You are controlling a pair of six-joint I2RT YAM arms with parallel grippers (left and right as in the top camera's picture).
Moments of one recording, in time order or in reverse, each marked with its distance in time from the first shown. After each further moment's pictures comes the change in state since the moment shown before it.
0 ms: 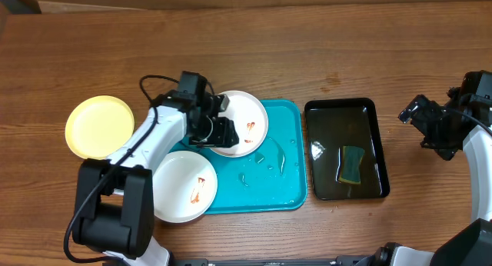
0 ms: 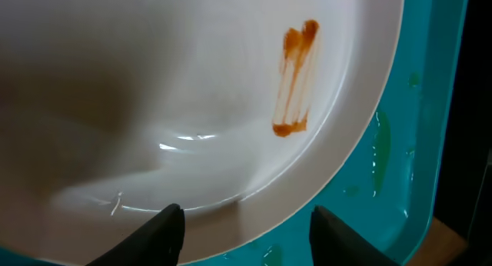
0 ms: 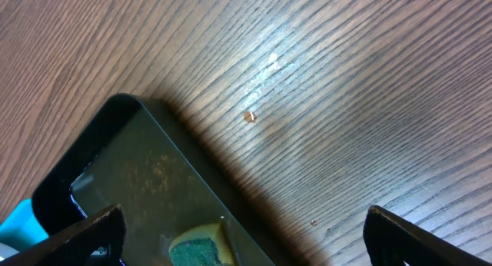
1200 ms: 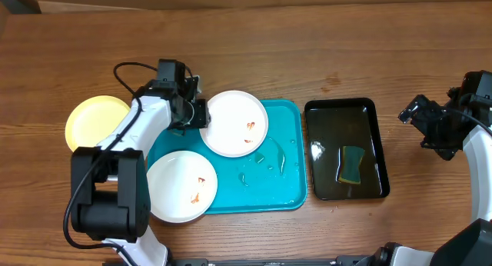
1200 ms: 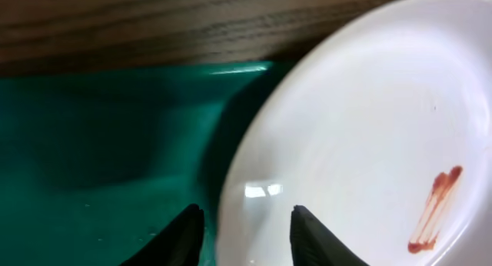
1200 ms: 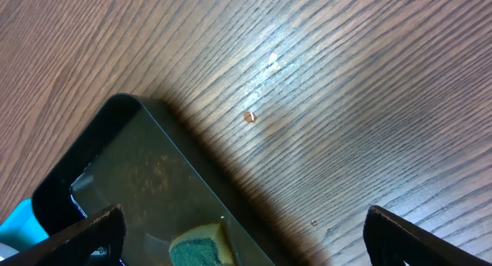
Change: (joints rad) left arm 0.111 0.081 0.070 0.118 -0.200 0.003; right arm 0.000 0.000 0.000 -0.001 -0.001 0.000
